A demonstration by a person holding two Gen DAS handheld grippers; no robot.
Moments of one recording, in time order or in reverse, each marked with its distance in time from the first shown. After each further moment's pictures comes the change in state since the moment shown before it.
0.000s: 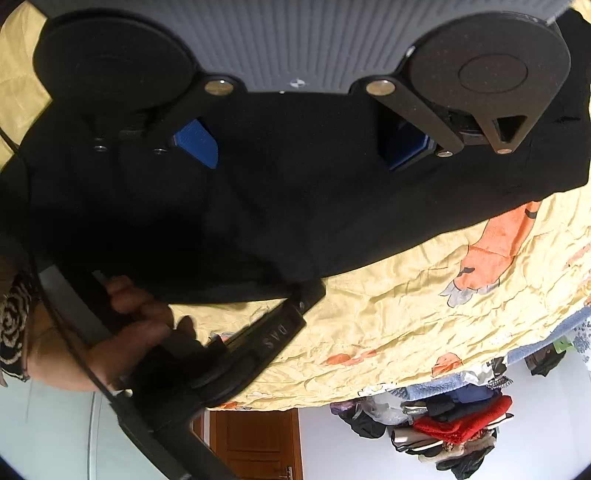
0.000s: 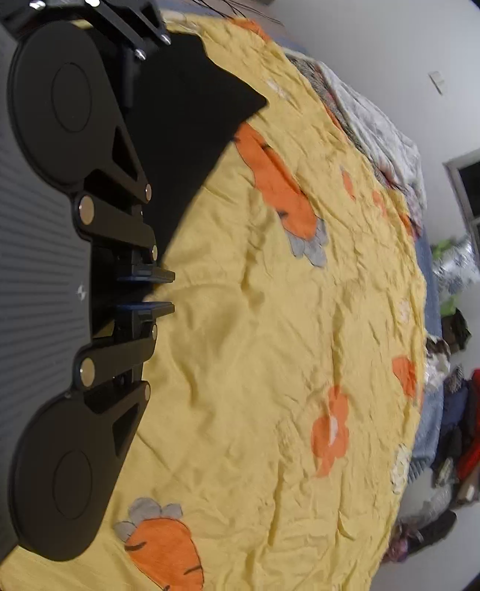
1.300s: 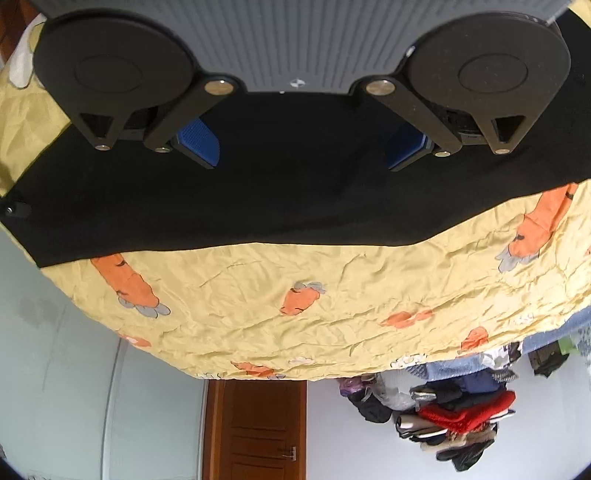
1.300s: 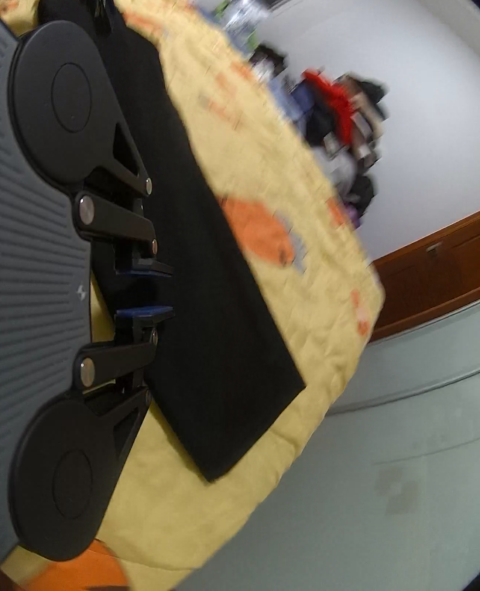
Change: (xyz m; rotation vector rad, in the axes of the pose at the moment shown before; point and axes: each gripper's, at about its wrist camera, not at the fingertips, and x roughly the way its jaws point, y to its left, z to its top) left arm -0.028 -0.095 0.036 -0.061 -0.061 -0.033; right arm -0.288 -0.115 -0.289 0.755 -0.302 -0.621
